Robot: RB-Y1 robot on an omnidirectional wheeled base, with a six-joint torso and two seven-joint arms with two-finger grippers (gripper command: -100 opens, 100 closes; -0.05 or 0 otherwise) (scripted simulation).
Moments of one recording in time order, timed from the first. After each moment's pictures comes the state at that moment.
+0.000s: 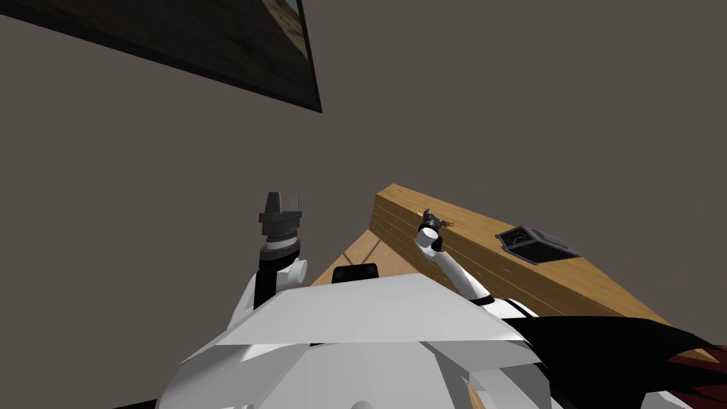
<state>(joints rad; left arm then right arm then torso) 0.49 0.04 -0.04 -2.29 -0.12 -0.59 0.10 0.12 -0.70 0.10 -1.71 -2.17 -1.03 -0.50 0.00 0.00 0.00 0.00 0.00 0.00</state>
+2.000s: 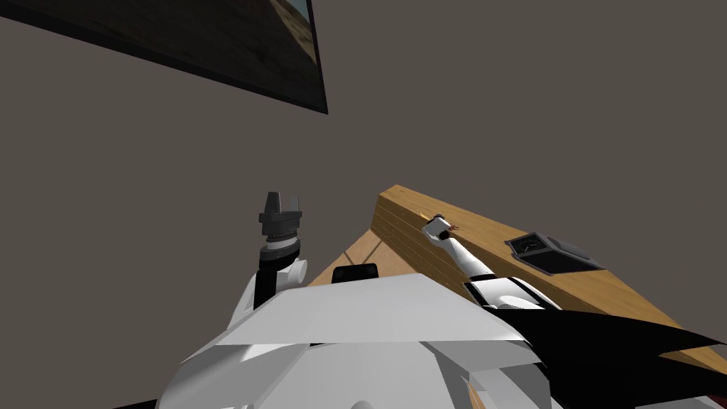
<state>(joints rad) 0.49 0.04 -0.04 -2.29 -0.12 -0.59 0.10 -0.06 -0.83 0.04 -1.42 -2.75 -1.09 -0.72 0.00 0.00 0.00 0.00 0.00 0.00</state>
